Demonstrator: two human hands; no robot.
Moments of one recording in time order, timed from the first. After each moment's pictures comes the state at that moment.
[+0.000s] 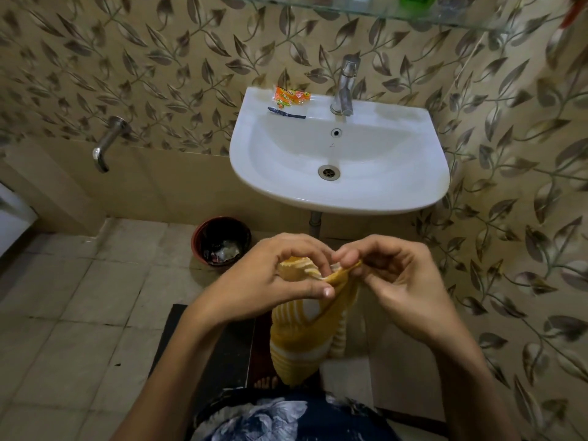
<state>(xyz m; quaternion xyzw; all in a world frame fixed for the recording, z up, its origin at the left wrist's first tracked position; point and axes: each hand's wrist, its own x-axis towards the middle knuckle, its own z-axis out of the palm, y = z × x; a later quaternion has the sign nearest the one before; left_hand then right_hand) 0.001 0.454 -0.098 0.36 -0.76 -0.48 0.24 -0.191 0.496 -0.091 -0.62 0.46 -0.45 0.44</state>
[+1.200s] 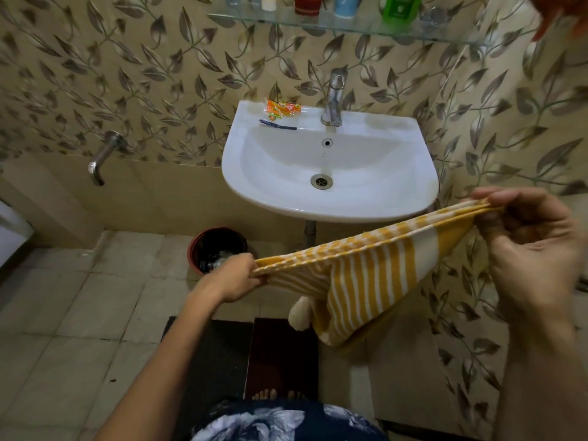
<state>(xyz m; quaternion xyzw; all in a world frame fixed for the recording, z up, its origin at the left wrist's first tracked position) 0.018 0.396 -0.200 0.57 -0.76 -0.31 0.01 -0.284 0.483 -0.067 -0.53 0.49 -0.66 0.21</state>
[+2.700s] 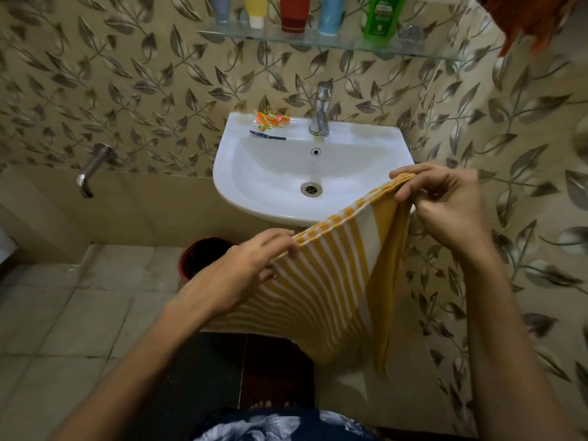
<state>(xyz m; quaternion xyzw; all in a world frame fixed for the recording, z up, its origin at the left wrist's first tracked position) 0.005 0.426 -0.133 0.37 -0.88 -0.22 0.20 -0.273 0.432 -0.057 -0.62 0.58 -0.49 0.18</state>
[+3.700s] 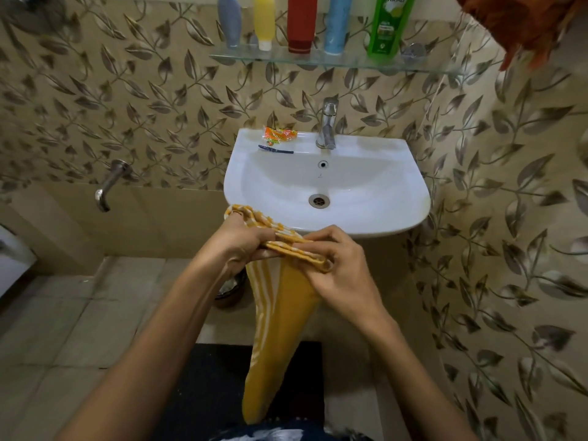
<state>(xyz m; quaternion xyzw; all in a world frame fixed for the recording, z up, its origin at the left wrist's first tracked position) -0.013 0.396 -0.080 0.58 -0.38 -0.63 0.36 -0.163 0.455 -0.120 -0.67 0.54 -0.44 0.25</state>
